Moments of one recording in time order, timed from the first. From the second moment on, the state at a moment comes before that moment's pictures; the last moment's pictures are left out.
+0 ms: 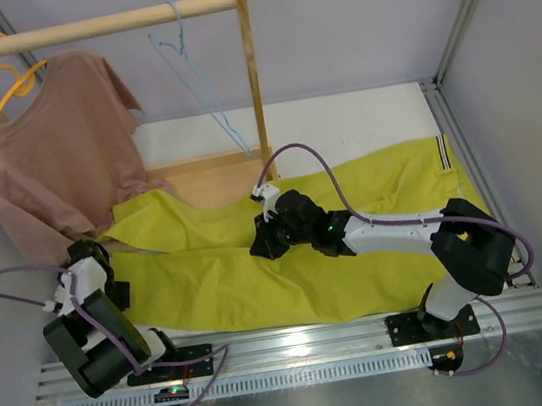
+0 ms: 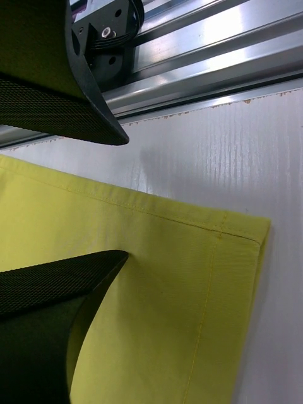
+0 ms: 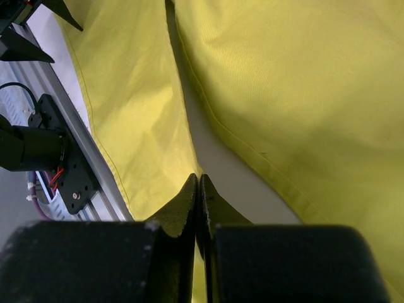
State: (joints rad) left arm 0.55 1.28 0.64 -0.88 -0.39 -0.99; right arm 0.93 1.56 0.88 0.15 -0.21 0.47
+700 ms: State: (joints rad) left arm 0.55 1.24 0.63 -0.80 -0.44 -0.96; right arm 0.93 1.25 0.82 0.08 -0.11 0.49
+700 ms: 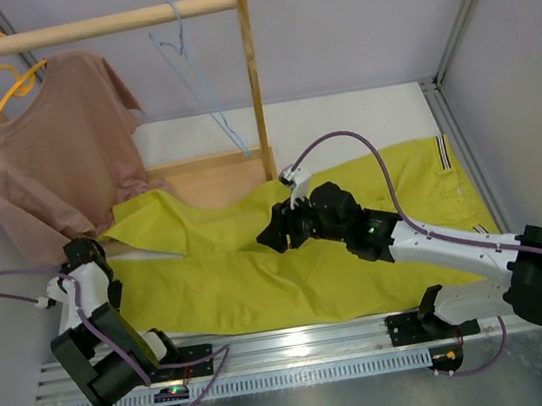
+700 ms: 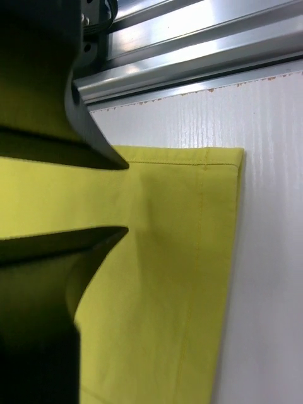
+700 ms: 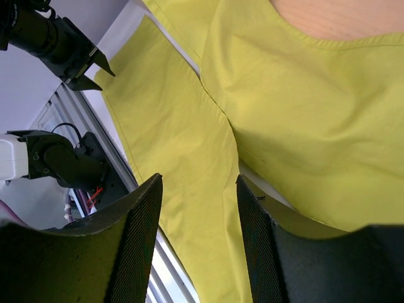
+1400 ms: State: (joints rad) left arm 0.46 1.27 0.61 -0.59 -0.26 -0.92; right arm 0.93 1.12 0.75 -0.02 -0.03 0.49
